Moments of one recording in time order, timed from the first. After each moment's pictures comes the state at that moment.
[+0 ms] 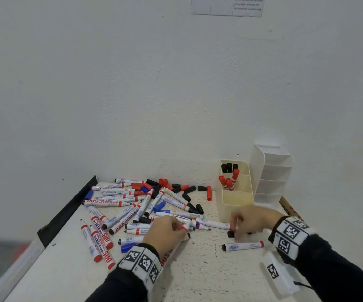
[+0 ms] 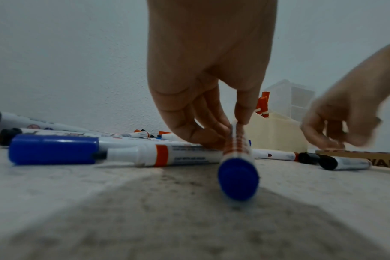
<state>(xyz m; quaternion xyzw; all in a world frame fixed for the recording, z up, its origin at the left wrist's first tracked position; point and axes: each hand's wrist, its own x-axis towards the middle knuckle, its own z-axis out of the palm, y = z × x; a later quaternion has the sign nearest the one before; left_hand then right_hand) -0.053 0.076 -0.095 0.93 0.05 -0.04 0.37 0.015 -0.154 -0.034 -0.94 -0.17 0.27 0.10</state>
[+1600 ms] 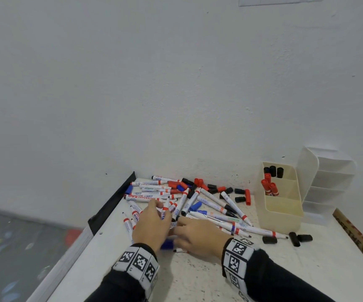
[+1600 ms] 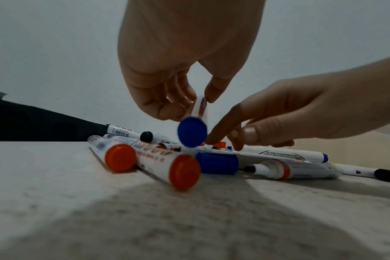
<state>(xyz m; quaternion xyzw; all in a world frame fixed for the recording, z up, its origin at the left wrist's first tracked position) -0.081 0.162 -0.090 0.88 0.25 0.17 0.38 -0.026 0.026 -0.093 -0.84 -0.54 0.04 0.08</state>
